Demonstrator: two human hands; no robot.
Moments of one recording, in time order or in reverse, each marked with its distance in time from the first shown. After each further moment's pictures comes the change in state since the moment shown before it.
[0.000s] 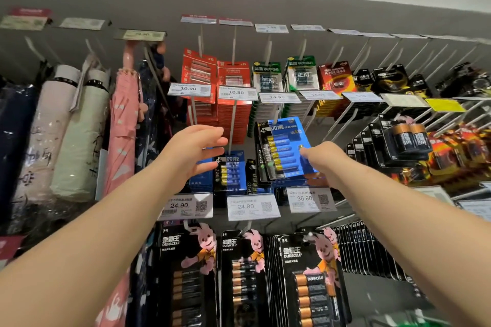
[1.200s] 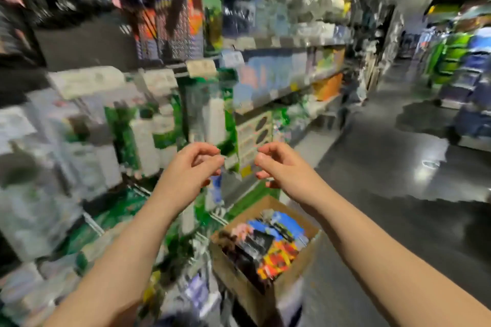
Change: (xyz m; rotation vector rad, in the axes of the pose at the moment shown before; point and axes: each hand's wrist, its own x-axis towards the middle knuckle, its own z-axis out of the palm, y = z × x) left_hand -0.426 -0.124 0.353 -0.263 -0.785 -0.434; right_hand -0.388 0.282 -0.335 -0.223 0.102 0.401
